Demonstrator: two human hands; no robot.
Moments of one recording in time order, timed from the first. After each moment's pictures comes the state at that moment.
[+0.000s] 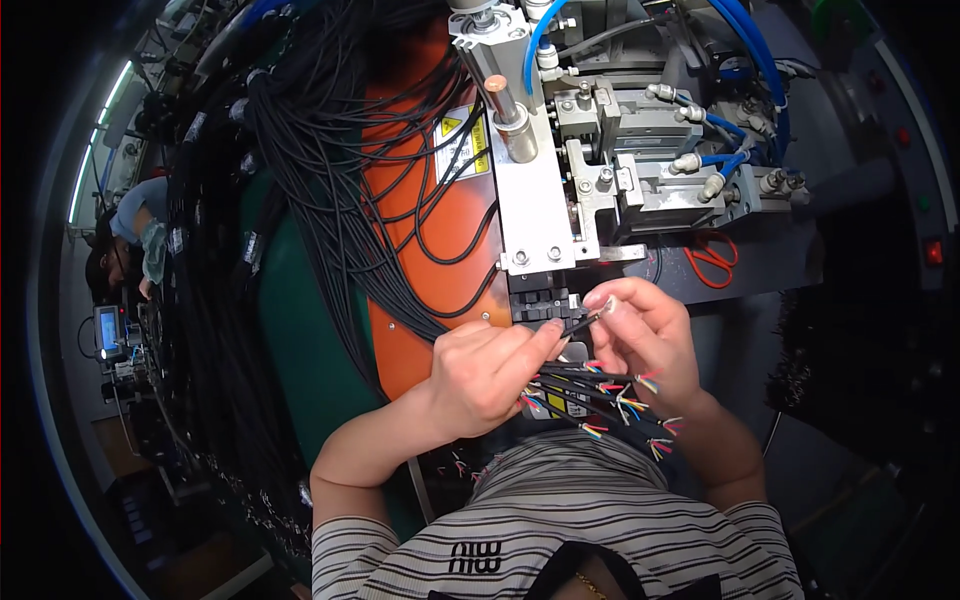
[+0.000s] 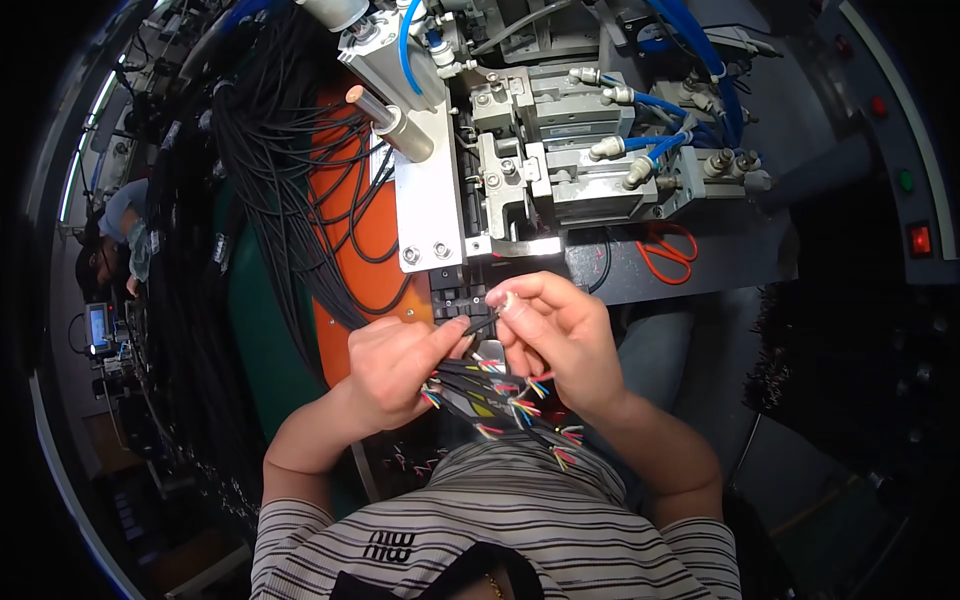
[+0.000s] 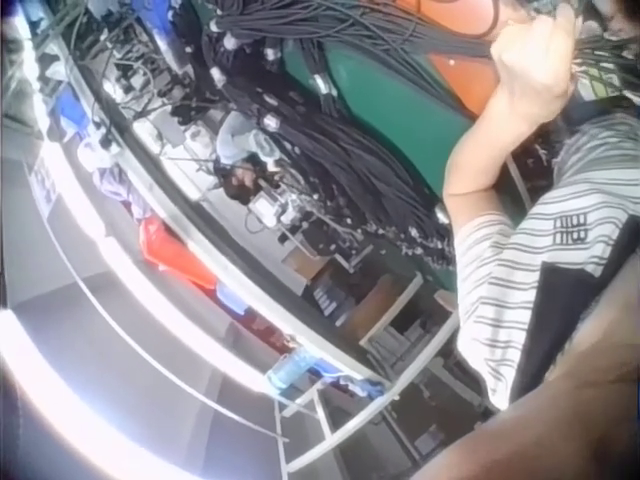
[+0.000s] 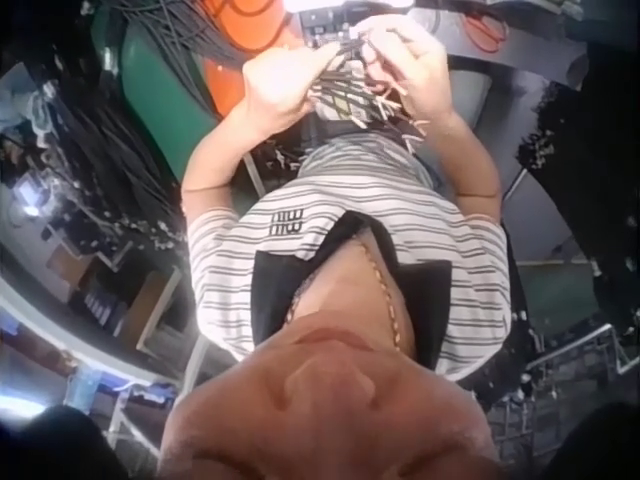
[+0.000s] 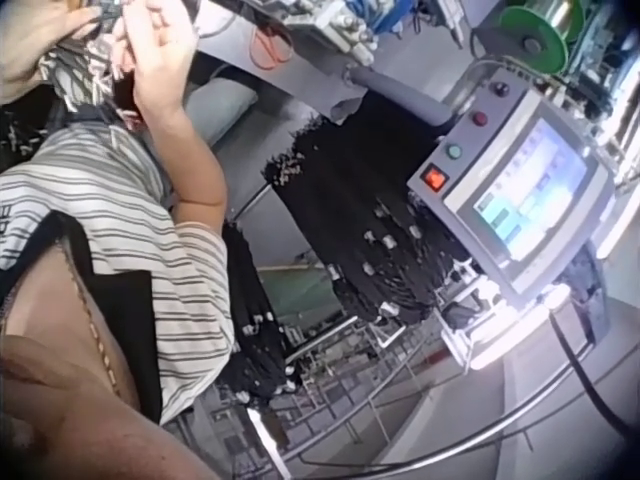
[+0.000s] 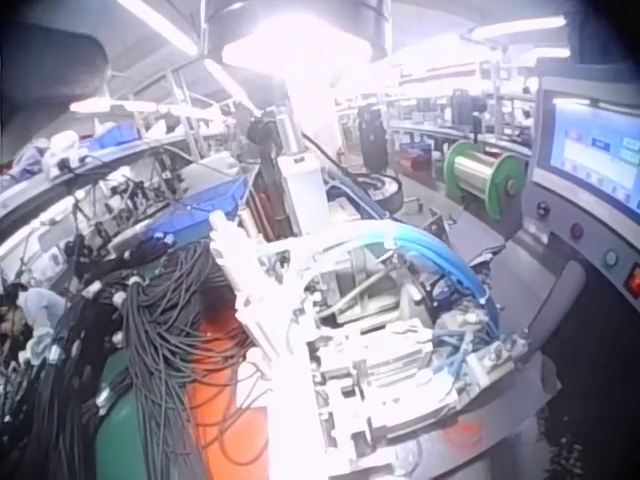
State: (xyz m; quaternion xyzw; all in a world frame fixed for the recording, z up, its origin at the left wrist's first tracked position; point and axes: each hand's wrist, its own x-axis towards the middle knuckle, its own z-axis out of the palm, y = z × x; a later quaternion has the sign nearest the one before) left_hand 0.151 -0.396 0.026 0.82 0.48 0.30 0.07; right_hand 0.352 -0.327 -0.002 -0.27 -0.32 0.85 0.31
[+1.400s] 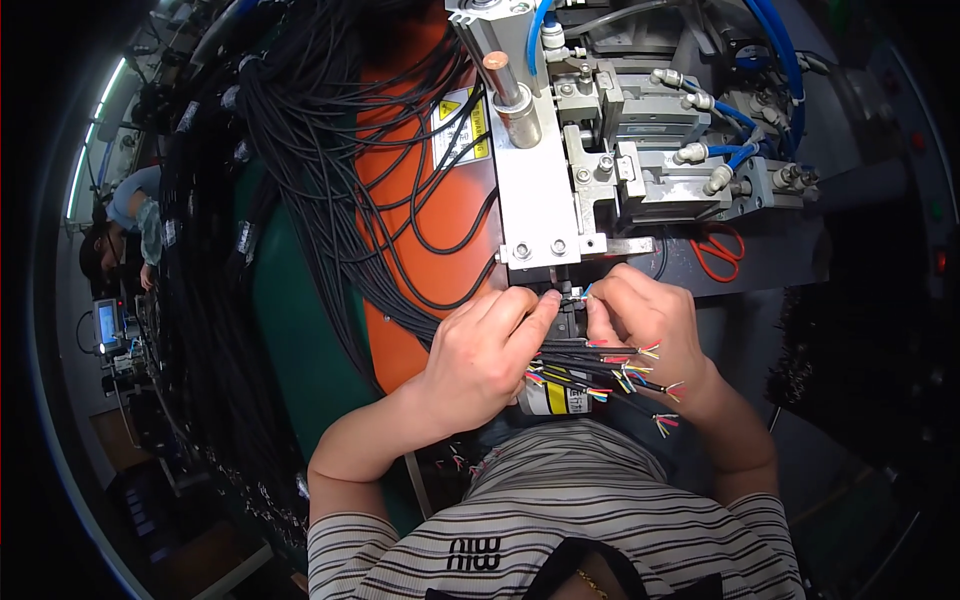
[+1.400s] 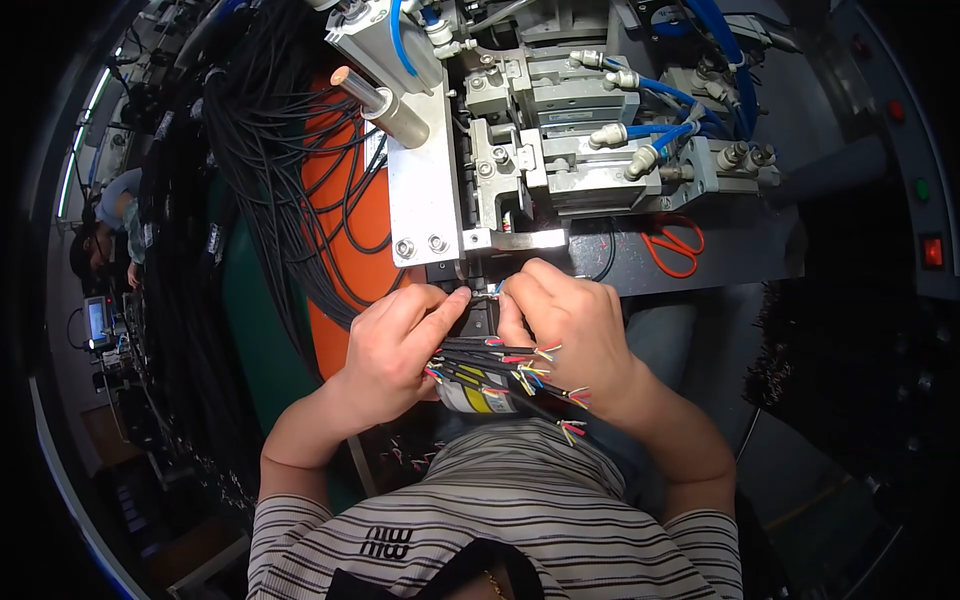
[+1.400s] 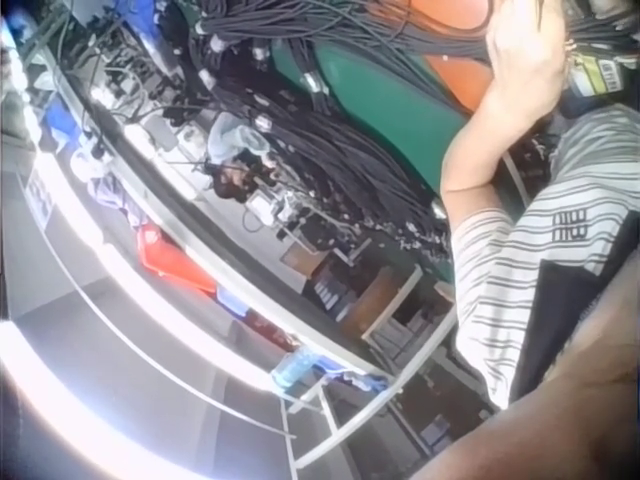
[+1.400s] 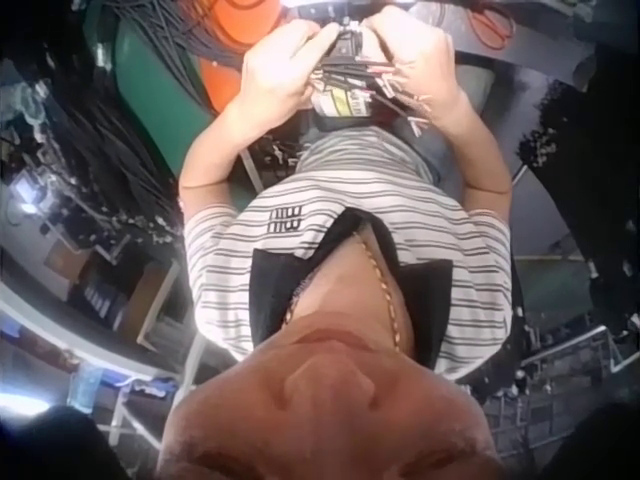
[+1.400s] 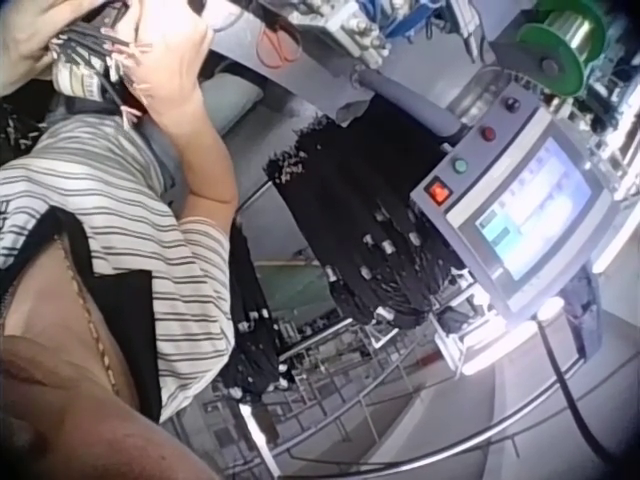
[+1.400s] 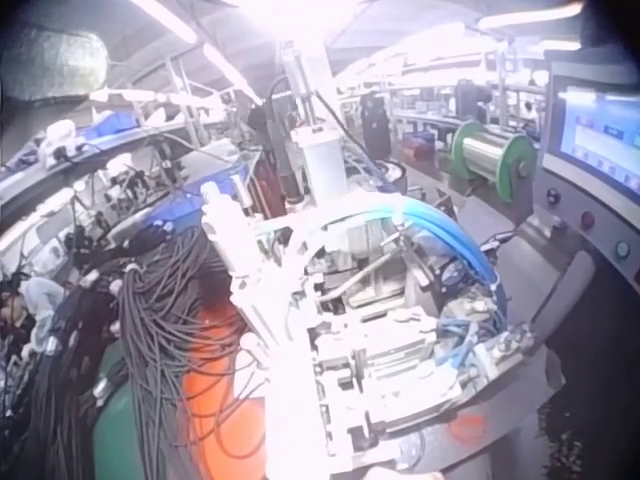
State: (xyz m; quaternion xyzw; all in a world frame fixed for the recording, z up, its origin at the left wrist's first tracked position) left_hand 0.150 -0.389 0.019 0.81 0.52 0.25 0.08; right_hand 0.343 -0.311 -0.009 -0.31 -0.83 0.34 0.32
